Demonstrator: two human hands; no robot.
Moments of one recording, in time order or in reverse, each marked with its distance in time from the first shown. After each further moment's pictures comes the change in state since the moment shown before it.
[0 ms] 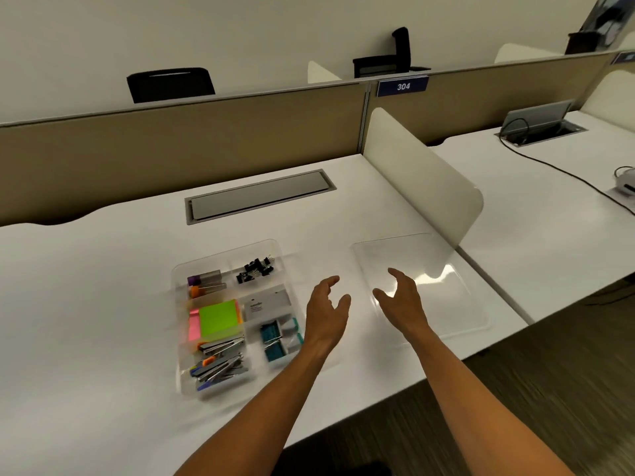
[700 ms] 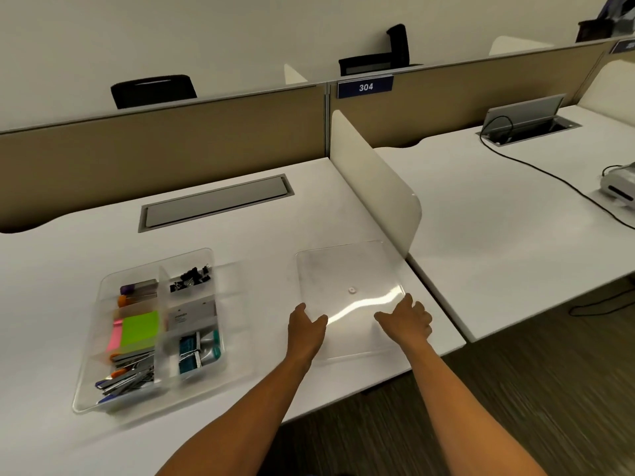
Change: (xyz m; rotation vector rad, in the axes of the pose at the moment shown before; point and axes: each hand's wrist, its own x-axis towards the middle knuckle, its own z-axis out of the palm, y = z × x) left_hand 0.018 0.000 0.150 0.058 0.058 -0.402; right_hand 0.068 0.106 -0.117 -0.403 -0.077 0.359
